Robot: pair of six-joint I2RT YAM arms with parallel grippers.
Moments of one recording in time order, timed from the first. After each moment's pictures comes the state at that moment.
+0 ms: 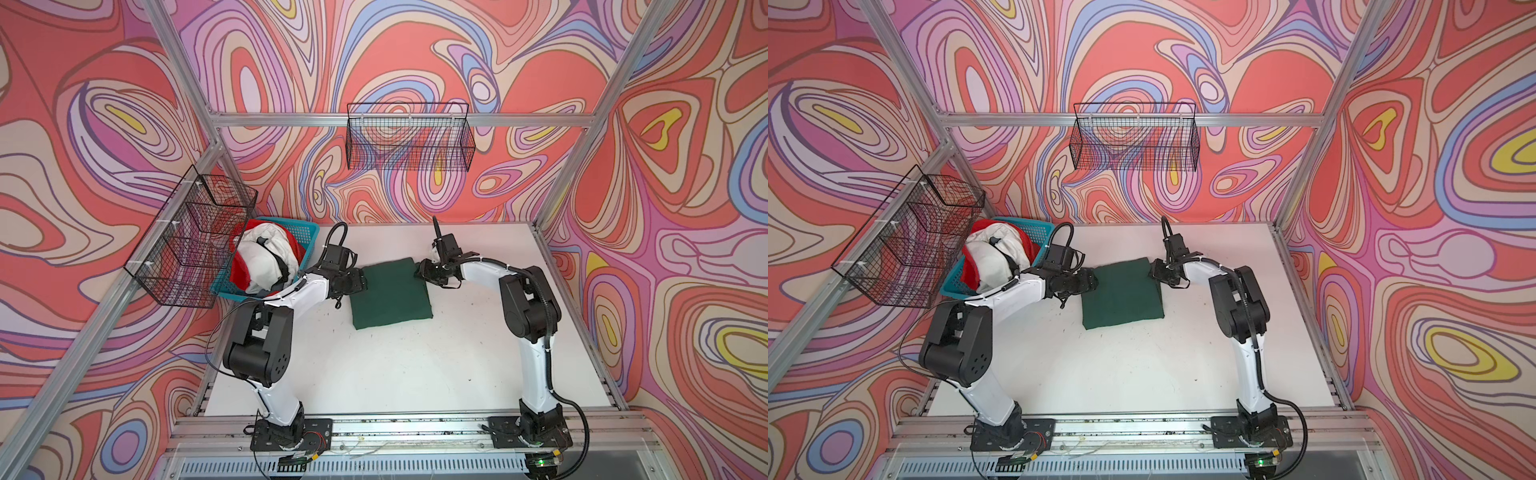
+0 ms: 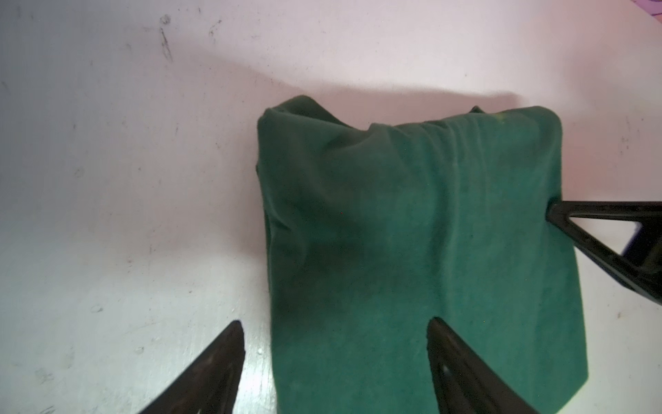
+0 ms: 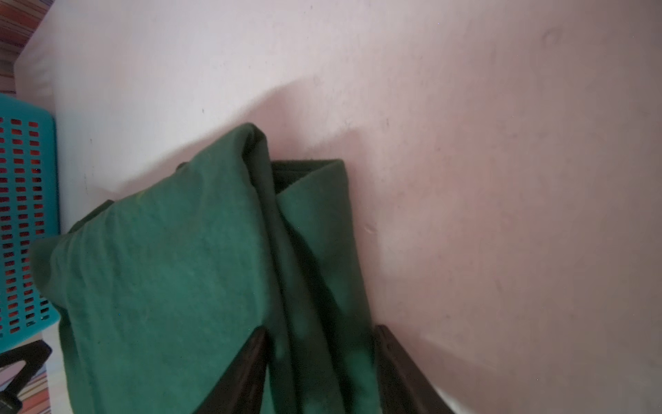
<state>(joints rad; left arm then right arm) -0.28 1.74 1.12 -0.34 0.12 -0.51 0.36 2.18 1.53 -0.31 -0.31 0.58</state>
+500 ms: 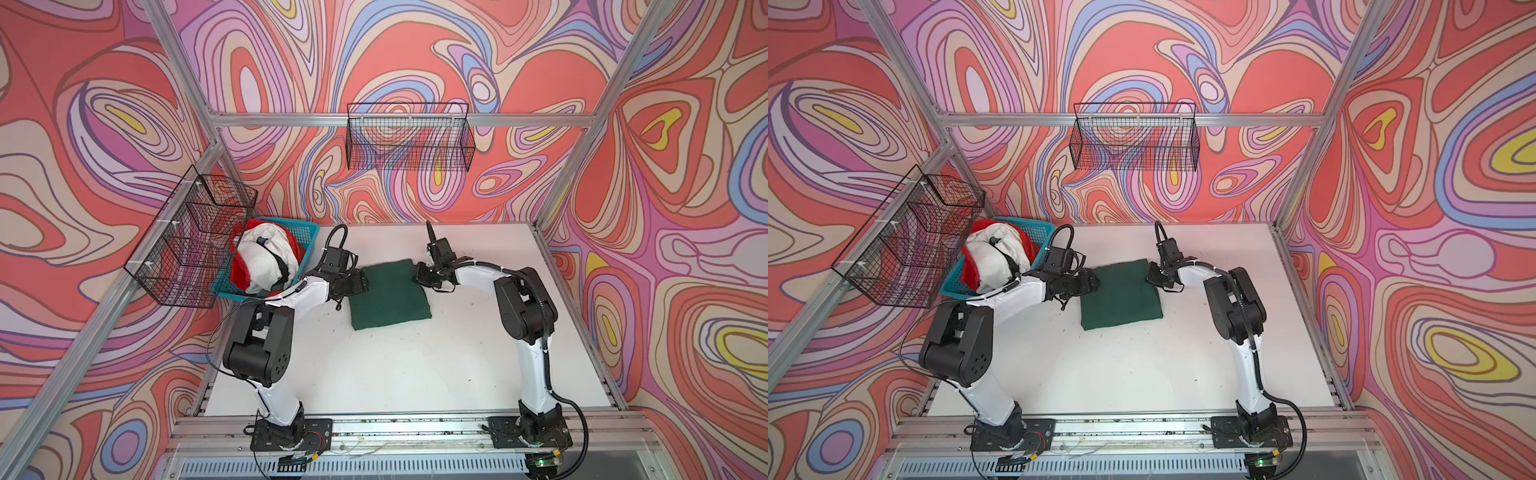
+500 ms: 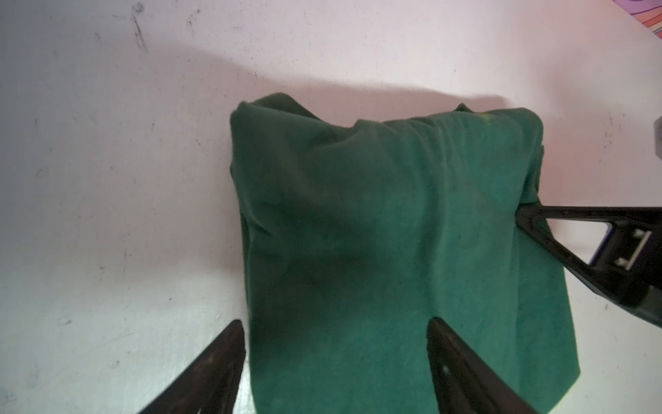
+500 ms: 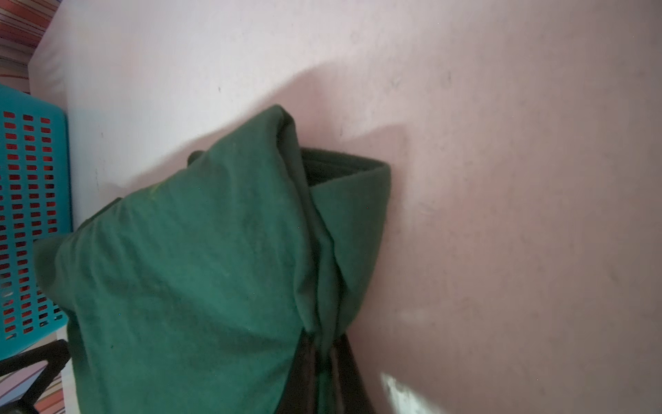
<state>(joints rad) -0.28 1.73 1.09 -0.30 0.14 -0.51 0.40 2.18 1.52 -0.29 -0.27 0.64</state>
